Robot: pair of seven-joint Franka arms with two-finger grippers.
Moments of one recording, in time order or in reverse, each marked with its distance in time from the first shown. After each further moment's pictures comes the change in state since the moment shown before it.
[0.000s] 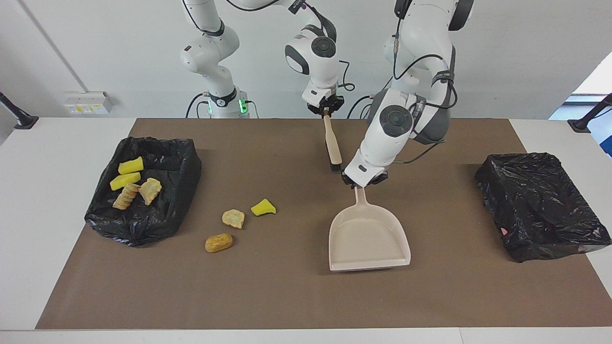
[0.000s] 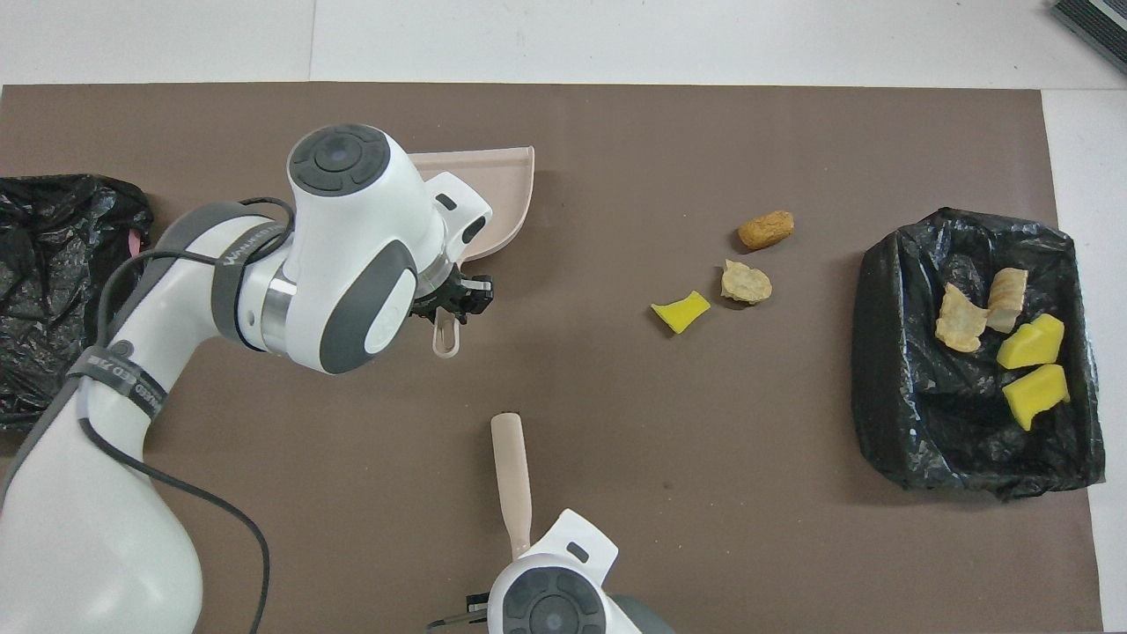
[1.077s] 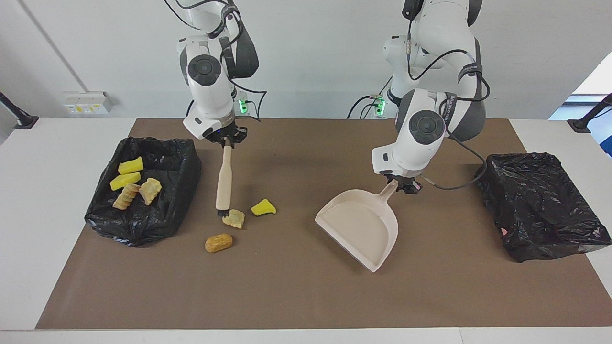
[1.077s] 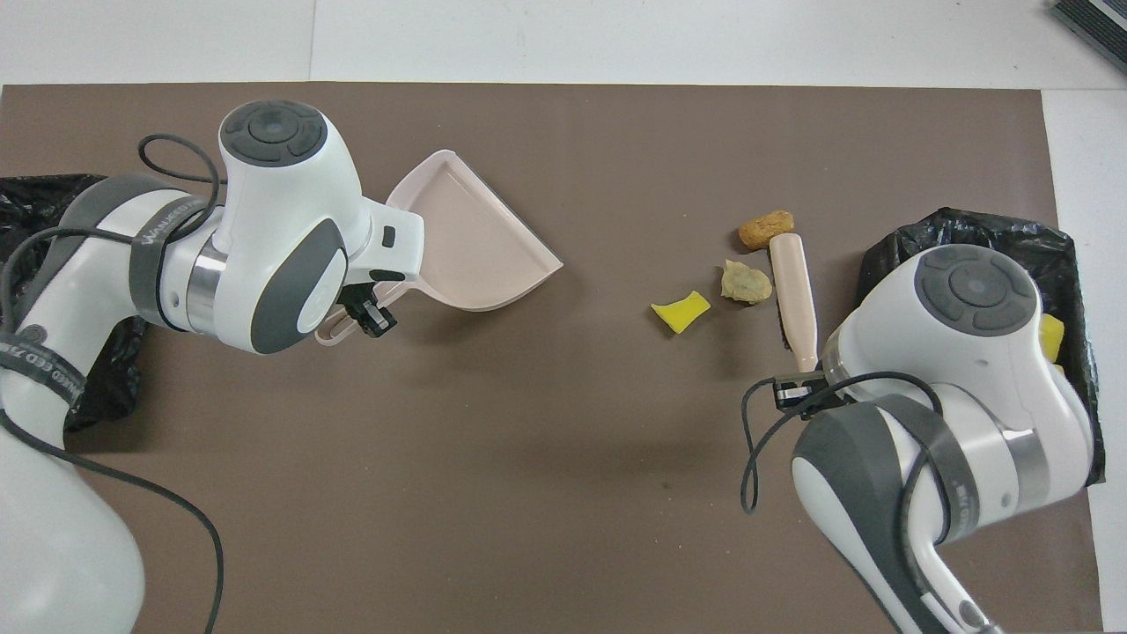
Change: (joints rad) left arm 0.070 -0.026 -0.009 -0.043 0.179 -0.101 0.875; right arm -0.682 0.029 -0.011 0.196 -0.385 -0.331 -0.491
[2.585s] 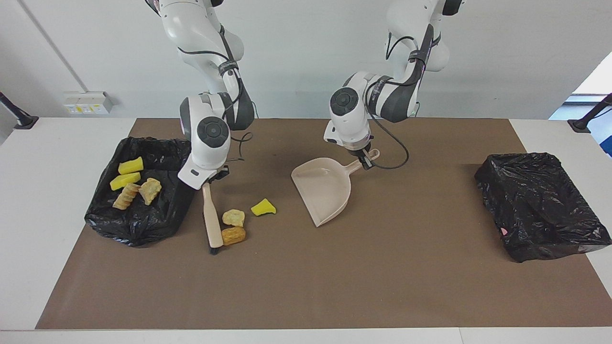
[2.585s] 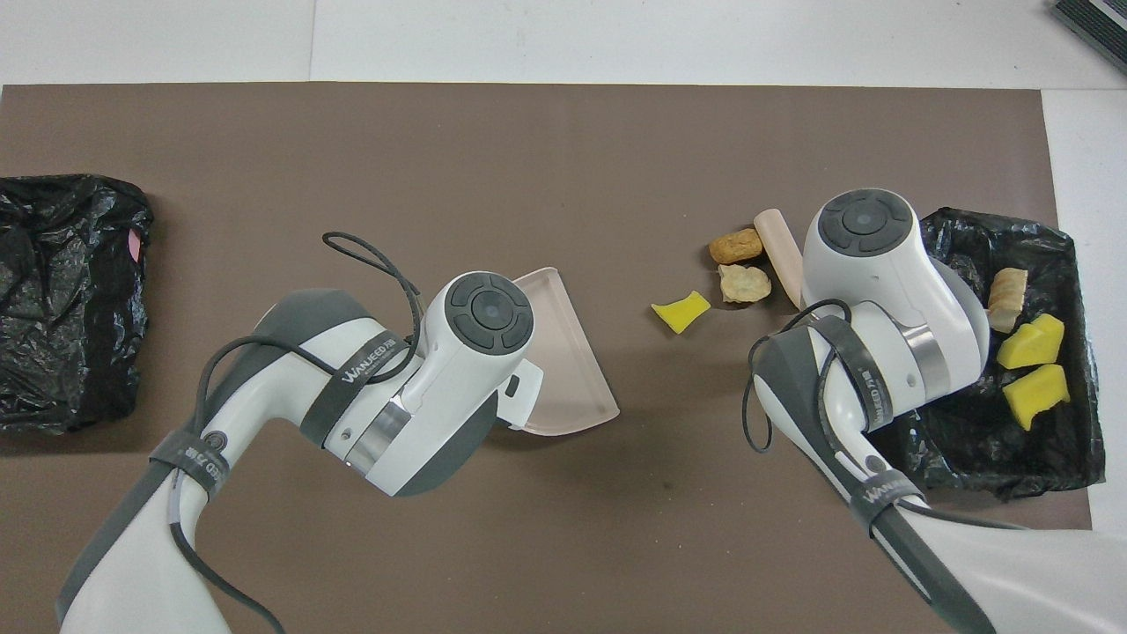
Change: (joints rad) left arm -0.233 -0.119 -0.019 -0.252 0.119 0.055 0.016; right arm -0.033 0.265 0.029 0.116 -0.184 0.067 -0.139
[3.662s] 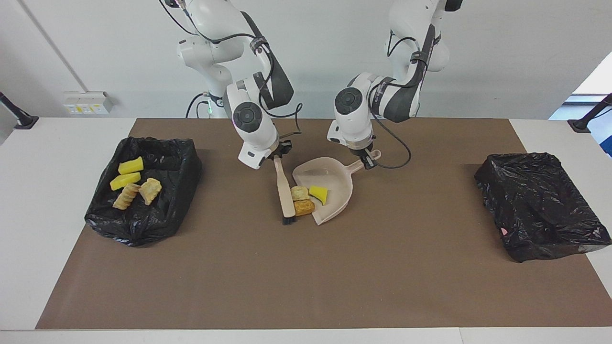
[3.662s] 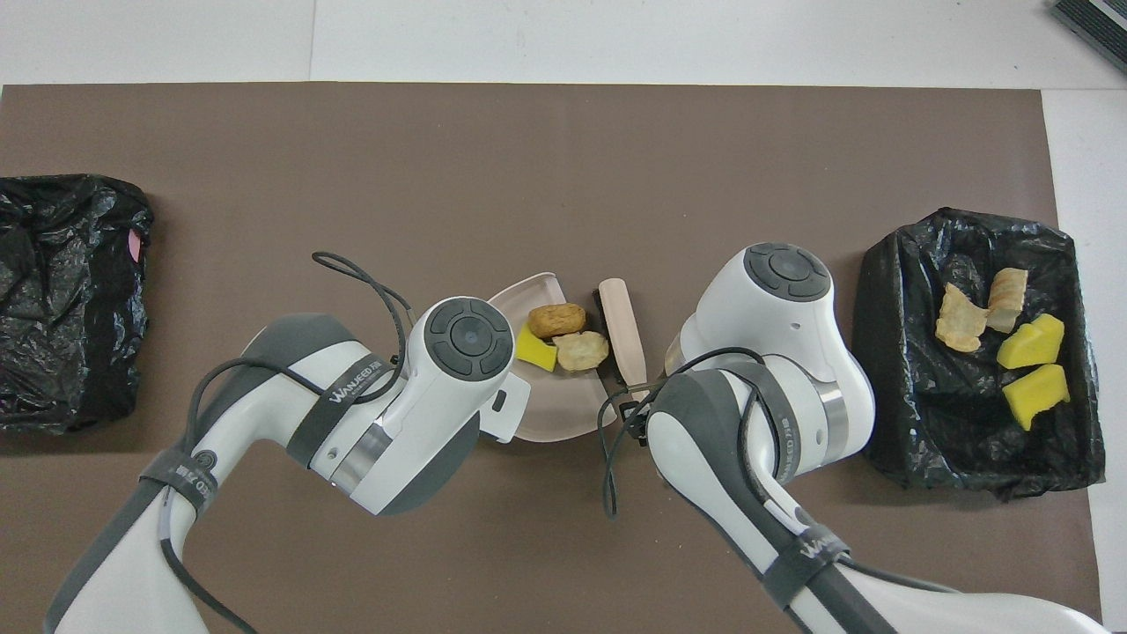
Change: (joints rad) left arm 0.006 -0.047 0.008 -0.112 0.000 0.109 0.000; right arm 0.197 -0.043 0.004 -0.052 0.632 0.010 0.046
